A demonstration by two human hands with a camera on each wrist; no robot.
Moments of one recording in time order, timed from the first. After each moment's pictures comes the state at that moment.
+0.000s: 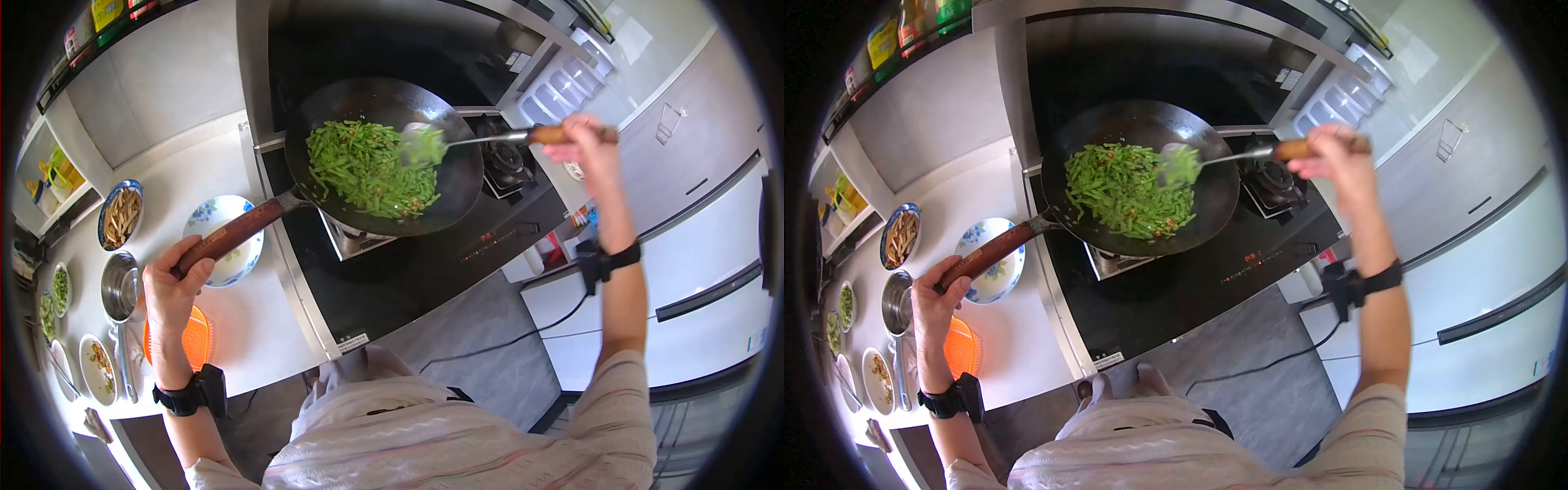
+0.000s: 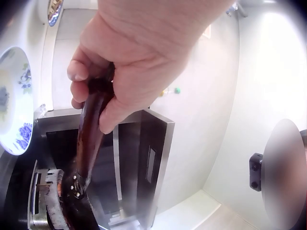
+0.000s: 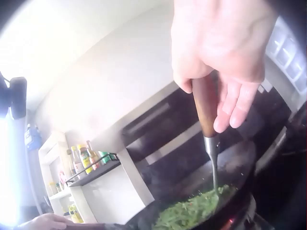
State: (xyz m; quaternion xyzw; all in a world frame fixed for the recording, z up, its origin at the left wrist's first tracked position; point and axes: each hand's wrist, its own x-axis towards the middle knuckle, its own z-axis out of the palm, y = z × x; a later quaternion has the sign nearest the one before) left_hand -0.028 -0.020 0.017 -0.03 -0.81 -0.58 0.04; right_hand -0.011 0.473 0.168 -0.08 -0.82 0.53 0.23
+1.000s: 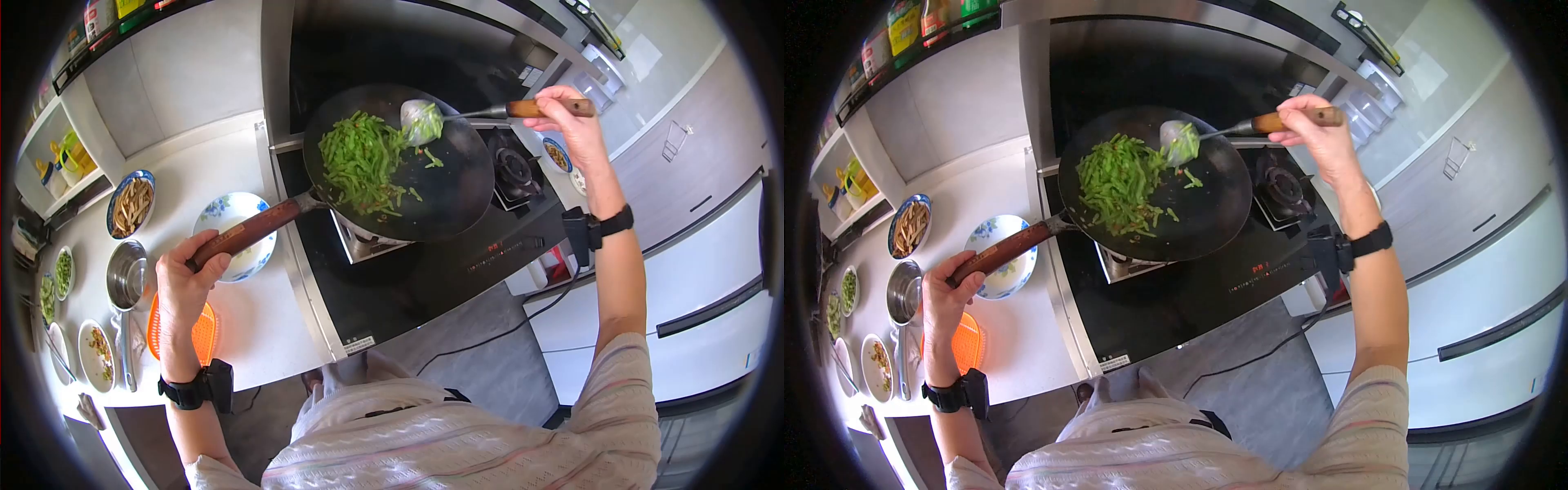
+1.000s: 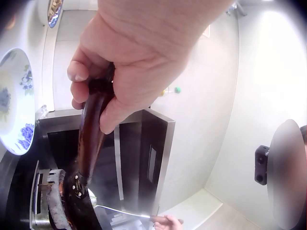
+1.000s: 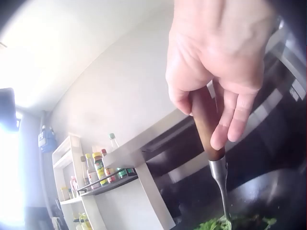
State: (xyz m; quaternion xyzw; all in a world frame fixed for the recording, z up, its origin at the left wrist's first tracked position) left_hand -0.027 -0.022 0.015 -0.05 -0.83 -0.56 0.05; right_hand -0.068 0.460 0.173 0.05 -0.83 0.52 0.17
